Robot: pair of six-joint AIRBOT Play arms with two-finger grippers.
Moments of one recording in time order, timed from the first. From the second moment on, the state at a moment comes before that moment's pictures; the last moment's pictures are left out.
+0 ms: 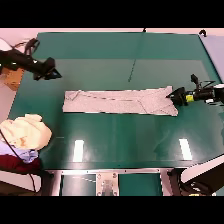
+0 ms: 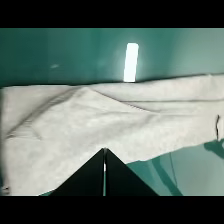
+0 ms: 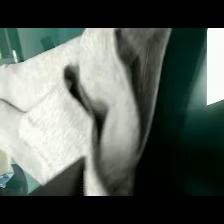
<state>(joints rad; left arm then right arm) 0.10 -1.64 1.66 0.93 -1.37 -1.50 -0.51 -1.91 1.37 -0.76 1.36 1.02</state>
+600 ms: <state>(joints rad) -0.45 -1.87 1.66 0.92 -0.97 -1.46 -0.41 -1.78 1.69 -0.75 1.66 1.12</state>
